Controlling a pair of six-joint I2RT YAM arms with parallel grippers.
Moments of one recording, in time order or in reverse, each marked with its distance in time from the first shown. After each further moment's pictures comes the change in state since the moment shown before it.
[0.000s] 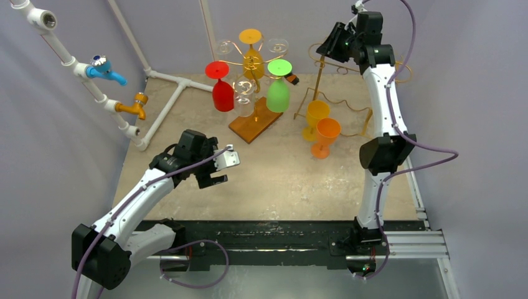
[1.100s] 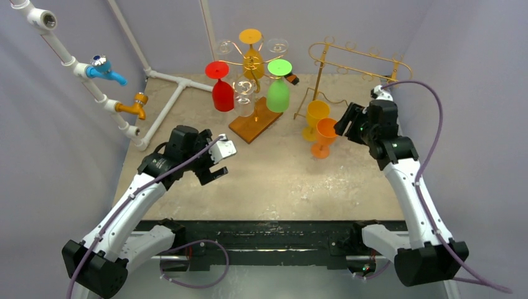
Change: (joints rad) left arm 0.000 -0.081 0.088 -0.050 0.035 -0.154; right arm 0.037 -1.094 -1.321 0.157 0.288 0.001
